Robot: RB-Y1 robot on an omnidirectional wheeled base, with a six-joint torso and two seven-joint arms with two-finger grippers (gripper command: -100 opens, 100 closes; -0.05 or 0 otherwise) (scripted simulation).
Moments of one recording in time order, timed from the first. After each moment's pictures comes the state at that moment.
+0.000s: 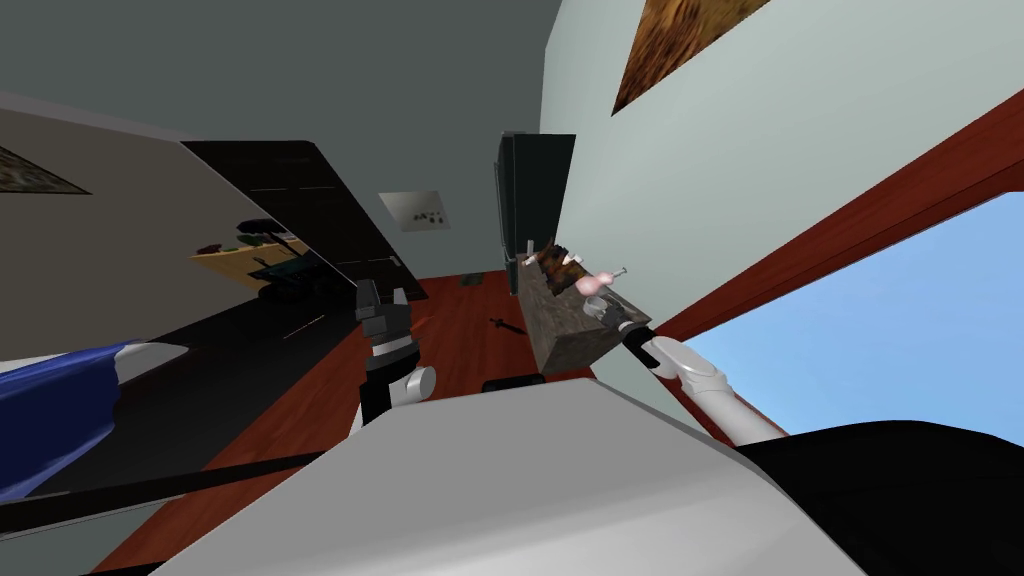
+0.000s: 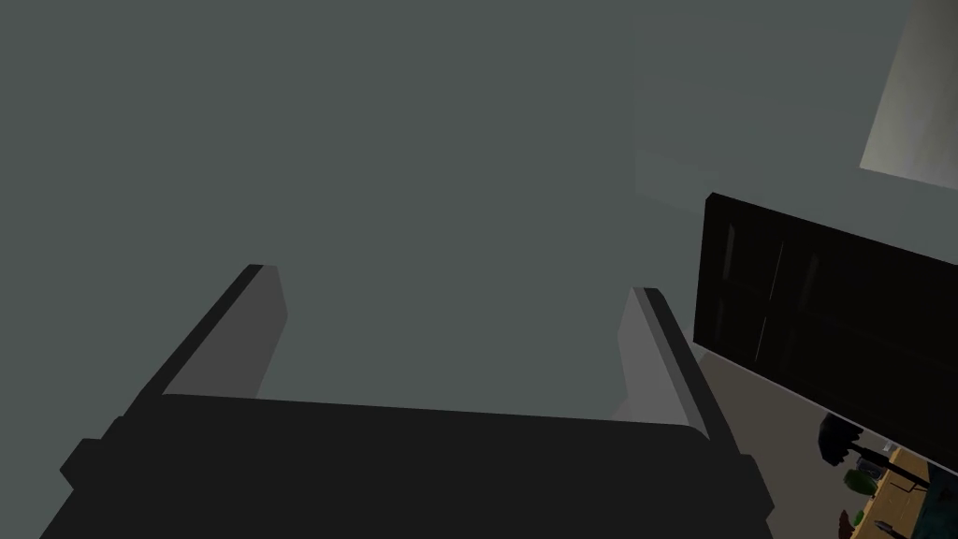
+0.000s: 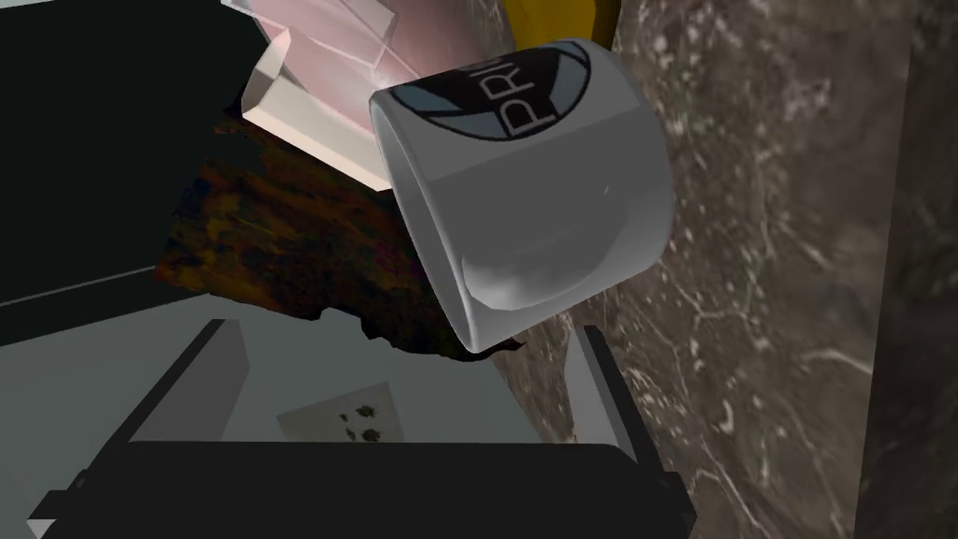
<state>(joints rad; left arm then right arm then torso) 0.46 -0.04 0.06 -2.27 0.03 -0.49 -0.15 0.37 -0.74 -0.17 -1.55 1.04 -0.14 1.17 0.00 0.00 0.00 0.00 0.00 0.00</state>
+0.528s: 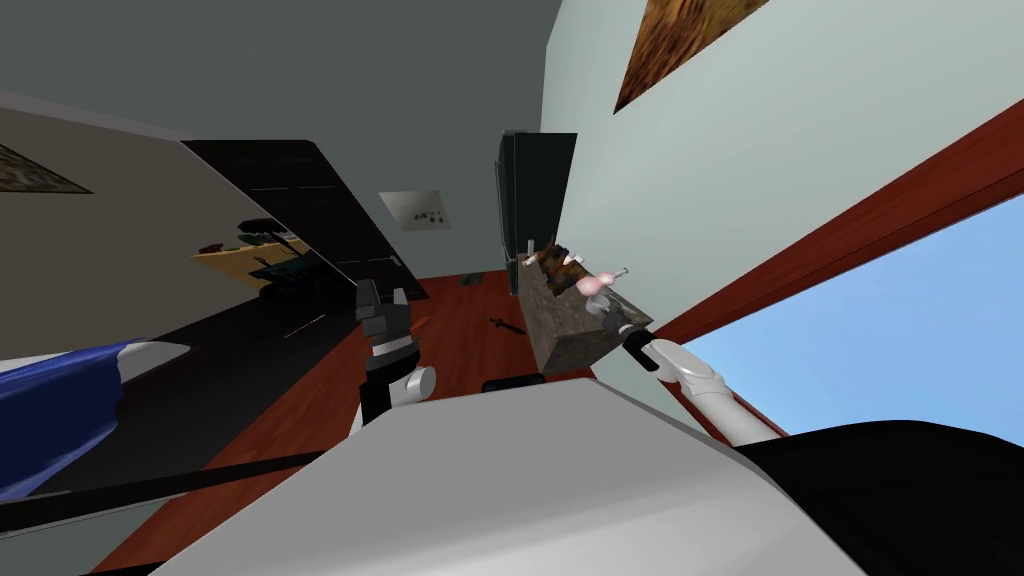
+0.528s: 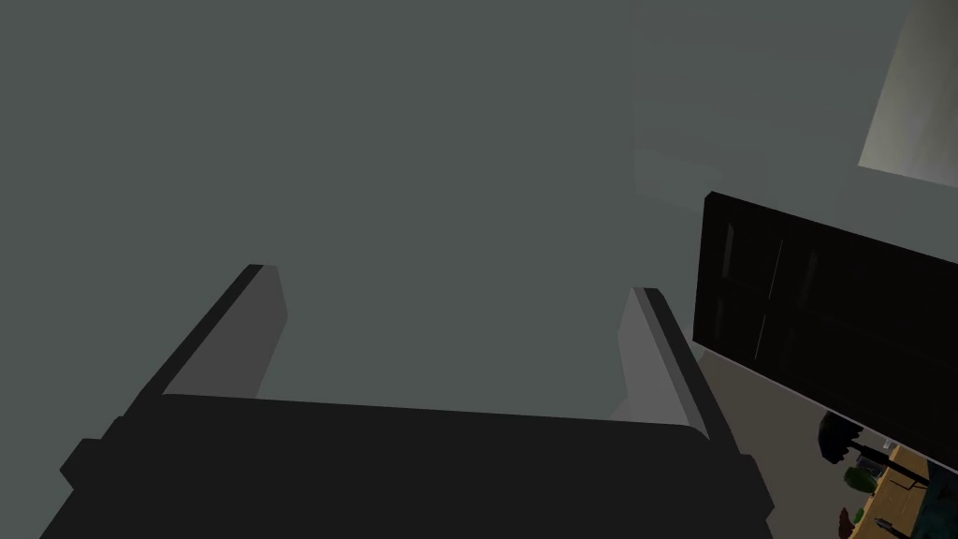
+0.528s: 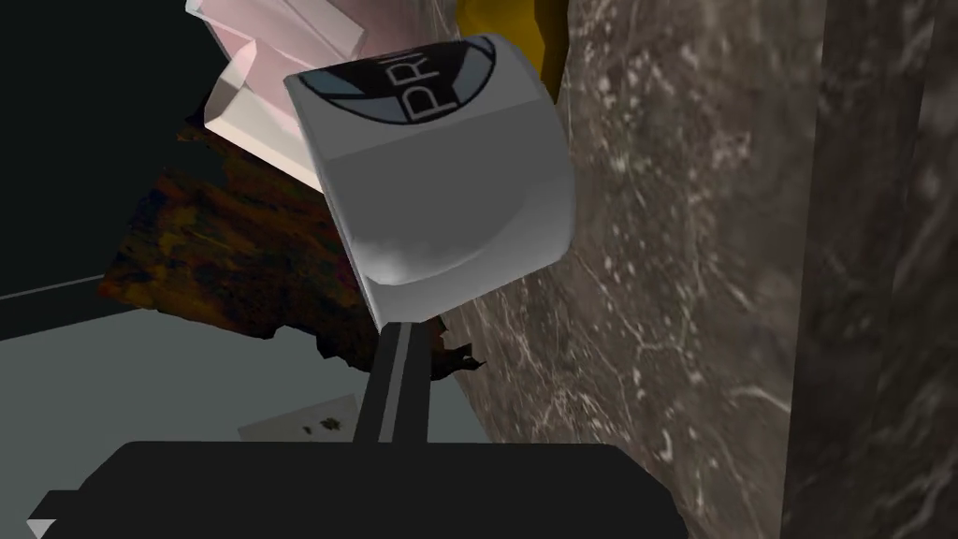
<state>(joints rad) 0.46 -0.04 0.06 -2.27 0.03 -0.49 -0.15 0.37 -0.73 -0.16 -1.52 1.06 -0.13 1.20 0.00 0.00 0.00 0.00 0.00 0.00</state>
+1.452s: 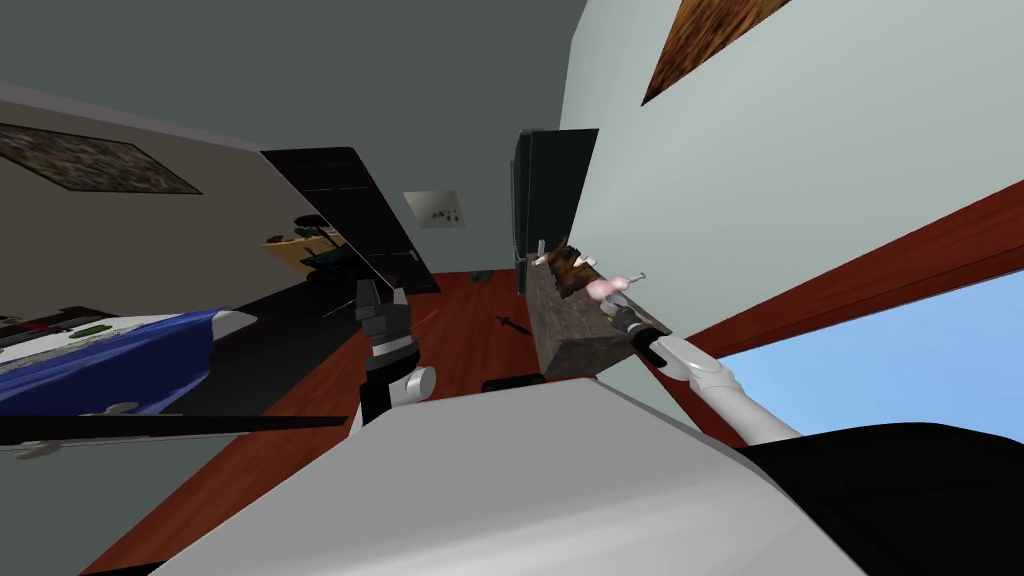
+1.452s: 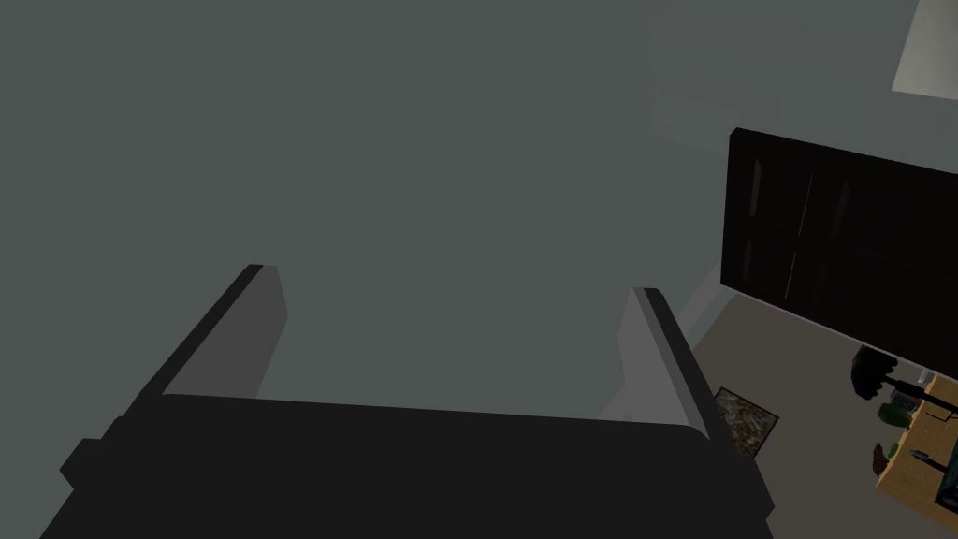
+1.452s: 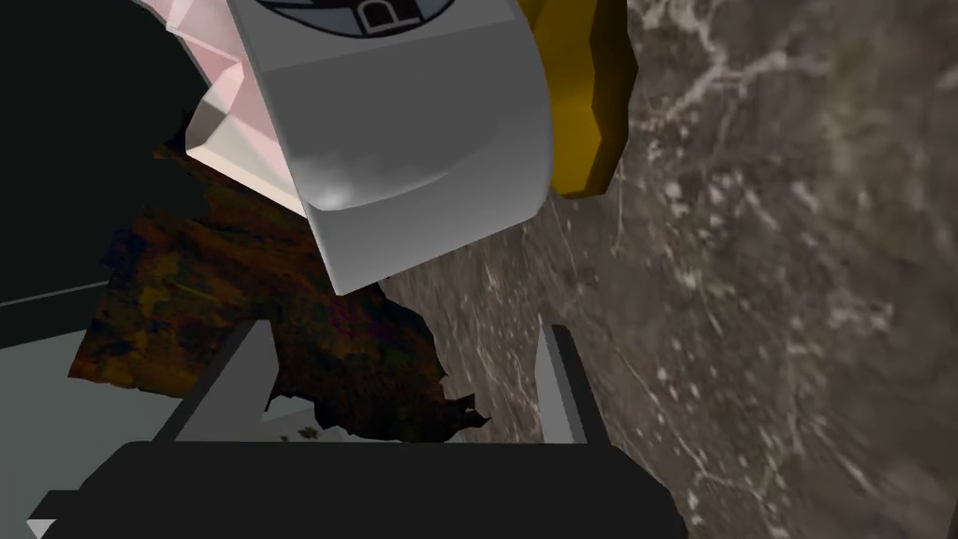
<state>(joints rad) 0.46 -0.04 0.06 -2.27 0.03 -0.49 -0.15 0.34 -0.80 -0.16 -1.41 1.04 -0.11 1.16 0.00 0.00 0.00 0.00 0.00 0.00</state>
